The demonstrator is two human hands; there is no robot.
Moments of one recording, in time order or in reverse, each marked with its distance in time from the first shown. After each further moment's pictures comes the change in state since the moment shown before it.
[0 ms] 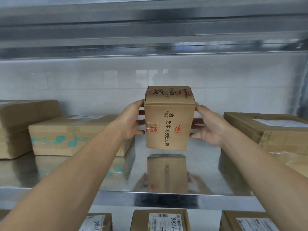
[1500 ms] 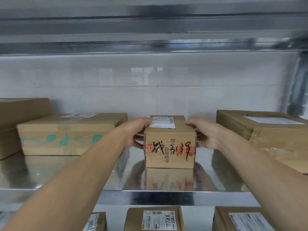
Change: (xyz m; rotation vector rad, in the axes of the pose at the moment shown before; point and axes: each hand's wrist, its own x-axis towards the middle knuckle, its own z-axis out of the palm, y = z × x) left_hand 0.005 -0.032 0.017 0.357 -0.054 -0.197; right_hand -0.004 0.013 -0.014 -0.229 0.025 0.220
